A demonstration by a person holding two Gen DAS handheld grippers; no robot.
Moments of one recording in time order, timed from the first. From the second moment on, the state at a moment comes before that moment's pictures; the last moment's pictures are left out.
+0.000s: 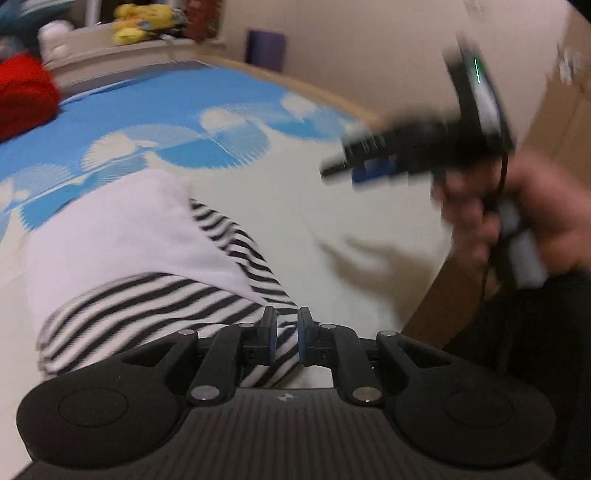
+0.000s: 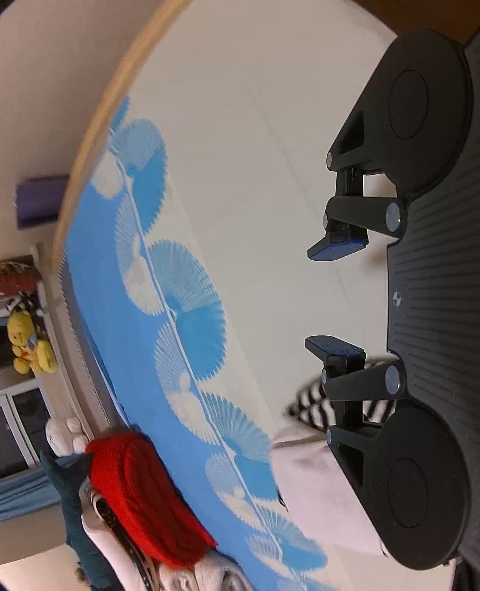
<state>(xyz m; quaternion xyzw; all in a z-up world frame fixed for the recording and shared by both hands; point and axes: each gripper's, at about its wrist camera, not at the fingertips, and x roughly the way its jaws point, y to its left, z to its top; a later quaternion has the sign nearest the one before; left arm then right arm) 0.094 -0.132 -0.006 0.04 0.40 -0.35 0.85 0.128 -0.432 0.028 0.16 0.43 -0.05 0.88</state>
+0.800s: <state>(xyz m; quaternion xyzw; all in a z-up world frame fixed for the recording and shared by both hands) 0.140 -0.027 -0.043 0.02 0.49 -0.23 0.84 0.175 -0.336 0.002 0.23 0.48 0.06 0.84</state>
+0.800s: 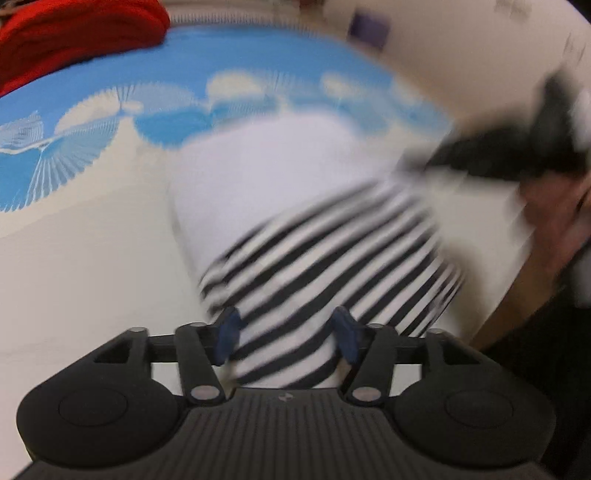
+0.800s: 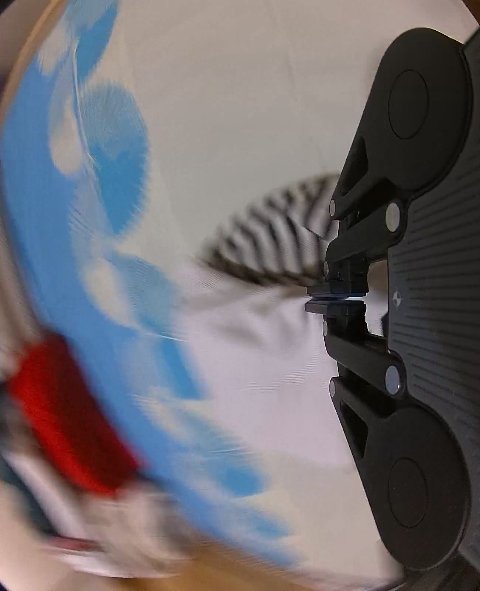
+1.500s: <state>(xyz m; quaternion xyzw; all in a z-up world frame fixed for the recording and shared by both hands) 0.147 -0.002 -0.030 -0.05 0.47 -0.18 0.86 0.179 -0.329 -0.025 0.21 0.55 0.12 0.80</state>
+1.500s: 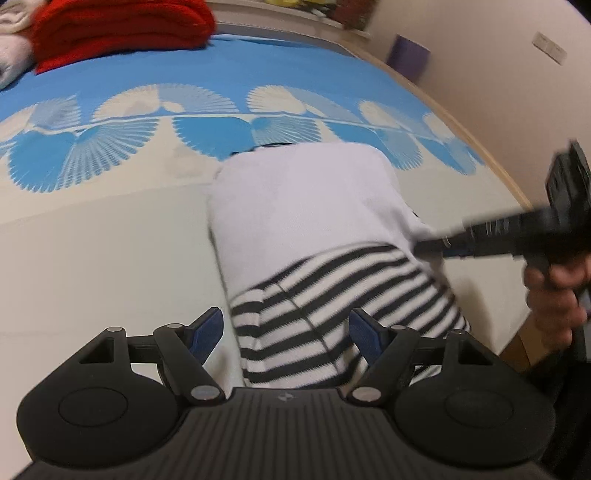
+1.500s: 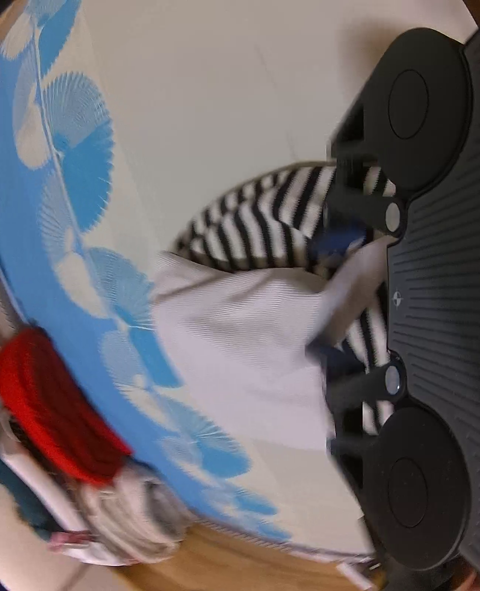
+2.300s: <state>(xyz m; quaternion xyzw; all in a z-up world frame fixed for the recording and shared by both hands) 0.154 -0.045 -0.066 0.03 0.57 -0.21 0.79 0.150 -0.366 -0.017 0.17 0.55 0.12 0.81</state>
